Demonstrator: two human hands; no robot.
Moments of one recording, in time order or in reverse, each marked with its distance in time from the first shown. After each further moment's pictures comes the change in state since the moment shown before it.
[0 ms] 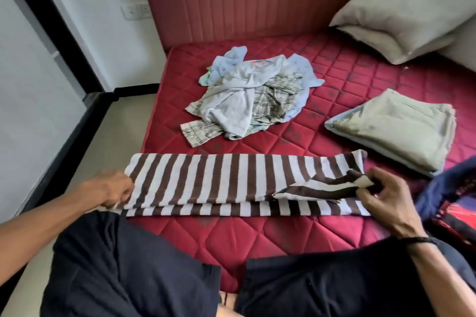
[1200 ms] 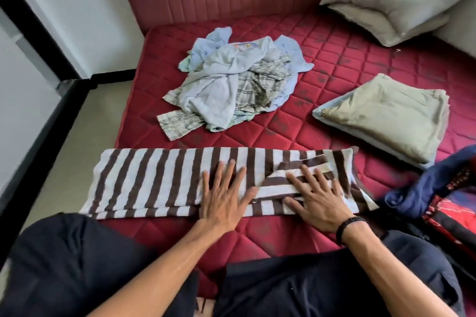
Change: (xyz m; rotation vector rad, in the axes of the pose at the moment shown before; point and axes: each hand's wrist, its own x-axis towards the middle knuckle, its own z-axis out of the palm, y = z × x) left_hand 0.035 0.304 -0.057 -0.633 0.691 0.116; right_hand 0.014 0.040 0.100 -0.721 -0.680 -0.067
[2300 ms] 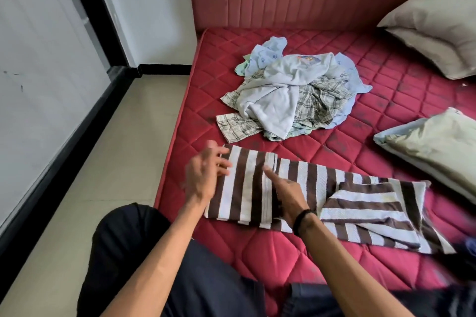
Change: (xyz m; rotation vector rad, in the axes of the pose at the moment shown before) left_hand -0.015 -0.142 -0.110 -1.200 0.461 -0.393; right_hand 0.078 -0.223 -0.007 1.436 0.013 0.328
